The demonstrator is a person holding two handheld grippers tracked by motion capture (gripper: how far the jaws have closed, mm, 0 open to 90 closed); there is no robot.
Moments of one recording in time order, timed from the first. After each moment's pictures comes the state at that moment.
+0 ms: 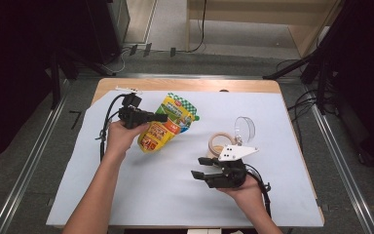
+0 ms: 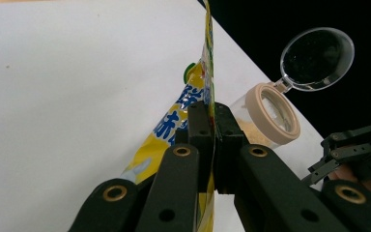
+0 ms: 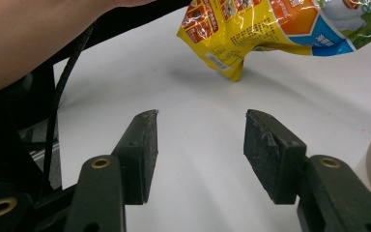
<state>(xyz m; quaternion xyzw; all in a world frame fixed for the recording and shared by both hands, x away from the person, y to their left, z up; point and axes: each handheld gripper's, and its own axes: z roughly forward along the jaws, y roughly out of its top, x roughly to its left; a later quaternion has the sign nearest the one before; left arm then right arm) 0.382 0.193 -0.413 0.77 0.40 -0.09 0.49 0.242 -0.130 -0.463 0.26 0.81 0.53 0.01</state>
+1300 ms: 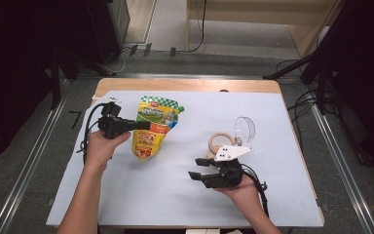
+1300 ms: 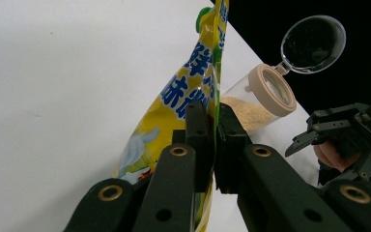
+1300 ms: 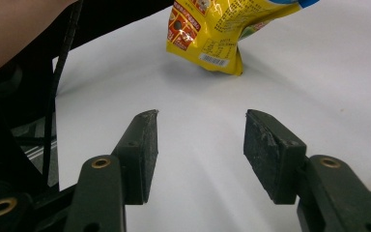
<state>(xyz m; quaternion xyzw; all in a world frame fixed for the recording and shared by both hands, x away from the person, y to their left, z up) 0.348 0.242 -0.411 0.76 0.43 -0.08 0.48 0.246 -0.122 -0.469 0.25 0.81 0.53 0.00</state>
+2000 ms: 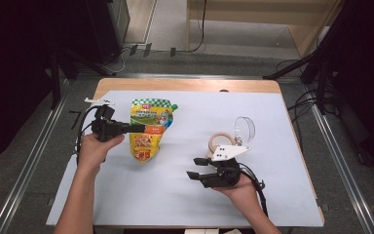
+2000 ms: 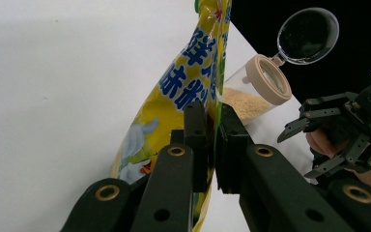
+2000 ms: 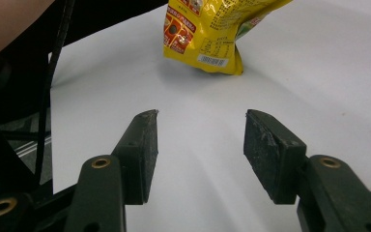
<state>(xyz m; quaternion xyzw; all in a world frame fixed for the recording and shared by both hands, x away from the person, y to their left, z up) 0.339 0.256 -0.411 0.76 0.43 -0.09 0.48 0.248 -0.117 -0.470 0.25 0.82 0.52 0.01</state>
